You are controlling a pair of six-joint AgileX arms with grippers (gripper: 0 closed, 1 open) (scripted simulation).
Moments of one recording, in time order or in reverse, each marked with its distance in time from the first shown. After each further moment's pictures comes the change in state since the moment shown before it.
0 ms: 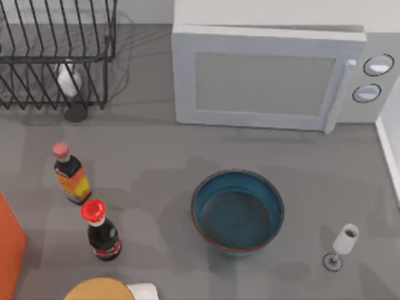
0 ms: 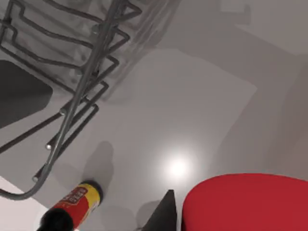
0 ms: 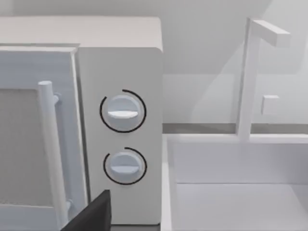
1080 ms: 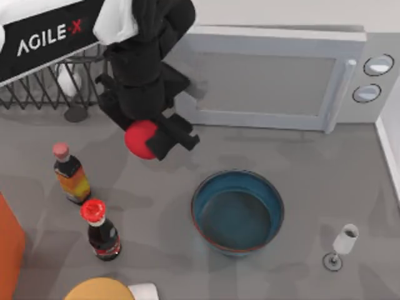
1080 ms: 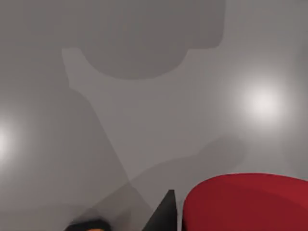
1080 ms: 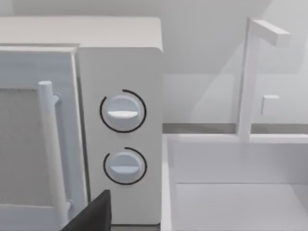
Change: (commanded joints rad) left arm -0.559 0.433 0.046 0.062 0.012 -0.919; right arm 0.000 0.000 0.000 0.000 0.000 0.000
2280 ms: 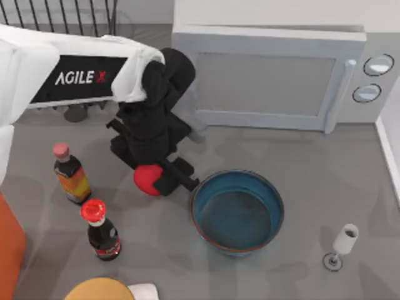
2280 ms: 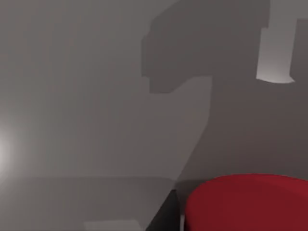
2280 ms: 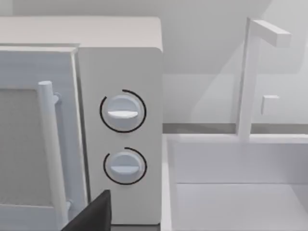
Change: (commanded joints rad) left arm 0.001 0.114 -0.252 0.355 -0.001 0.005; right arm 0.000 0.000 0.000 0.000 0.000 0.000
